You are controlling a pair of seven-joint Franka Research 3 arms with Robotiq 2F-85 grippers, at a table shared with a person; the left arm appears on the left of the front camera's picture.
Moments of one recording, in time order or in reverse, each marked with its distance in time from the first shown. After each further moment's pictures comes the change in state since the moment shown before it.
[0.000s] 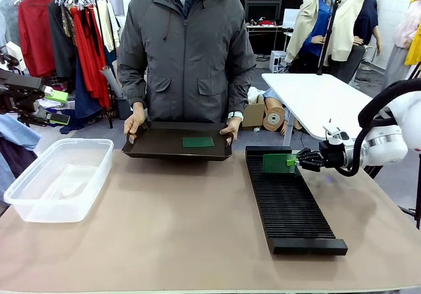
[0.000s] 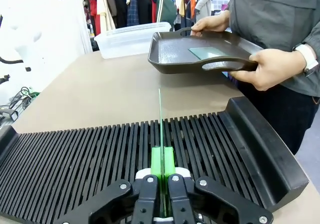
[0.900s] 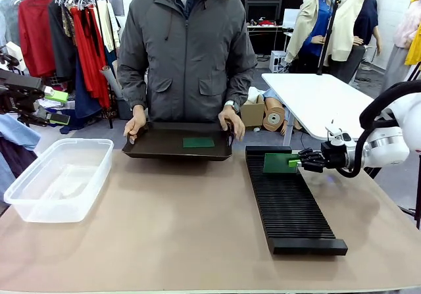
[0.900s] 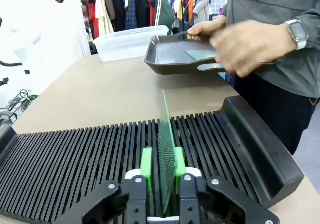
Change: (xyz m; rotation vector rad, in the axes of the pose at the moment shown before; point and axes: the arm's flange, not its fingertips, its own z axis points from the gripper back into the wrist) left arm 0.000 0.000 0.000 0.000 0.000 0.000; right arm -0.003 -0.001 0.006 -0.015 -0.024 0.000
